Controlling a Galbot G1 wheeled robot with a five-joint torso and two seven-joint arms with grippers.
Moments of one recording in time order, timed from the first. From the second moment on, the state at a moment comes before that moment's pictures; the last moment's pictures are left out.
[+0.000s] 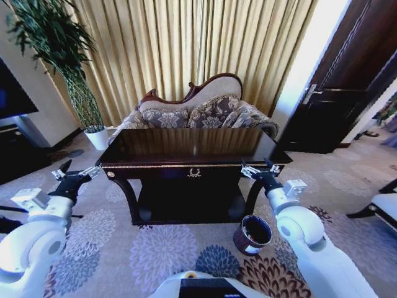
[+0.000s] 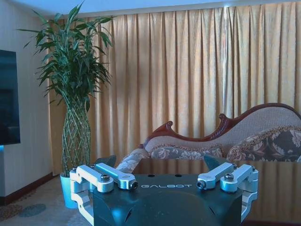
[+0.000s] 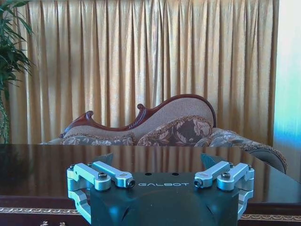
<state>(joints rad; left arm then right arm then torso) 1.59 -0.94 -1.03 -2.37 -0.81 0.37 -0.29 -1.35 1.01 0.58 2.31 0.60 -0.39 0.30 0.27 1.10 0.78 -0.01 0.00</state>
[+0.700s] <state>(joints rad) 1.60 -0.94 -1.03 -2.39 -0.81 0.37 -0.29 -1.37 1.01 0.59 2.34 0.61 -0.38 0.30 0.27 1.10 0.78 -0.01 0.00</state>
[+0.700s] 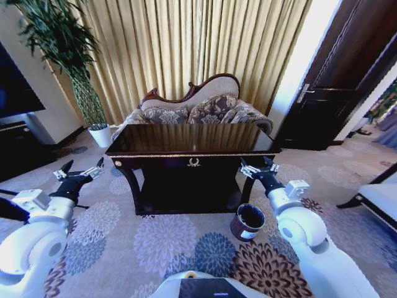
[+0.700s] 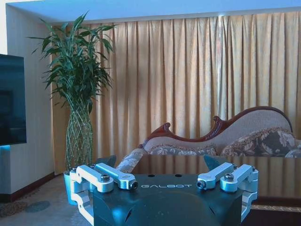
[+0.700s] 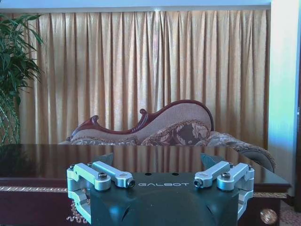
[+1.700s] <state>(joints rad) 1.61 -0.95 -1.03 -2.40 -0.80 0.37 -0.30 -1.42 1.01 0.63 2.38 0.62 -0.38 0.30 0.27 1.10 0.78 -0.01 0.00</state>
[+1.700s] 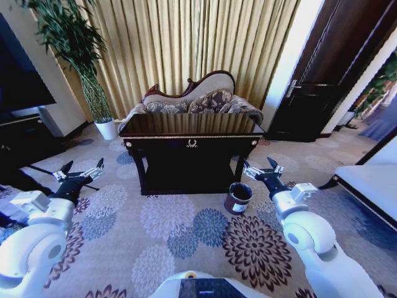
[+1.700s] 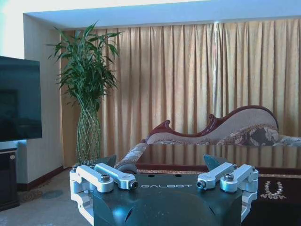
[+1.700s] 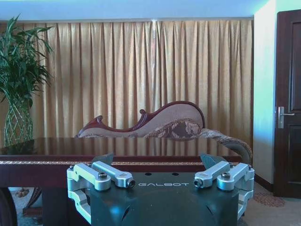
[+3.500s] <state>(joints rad) 1.62 -1.00 -0.99 -2.41 -0.80 0.32 -0.29 -1.43 1.04 0.61 2.34 0.56 -0.36 0.26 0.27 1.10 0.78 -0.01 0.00</state>
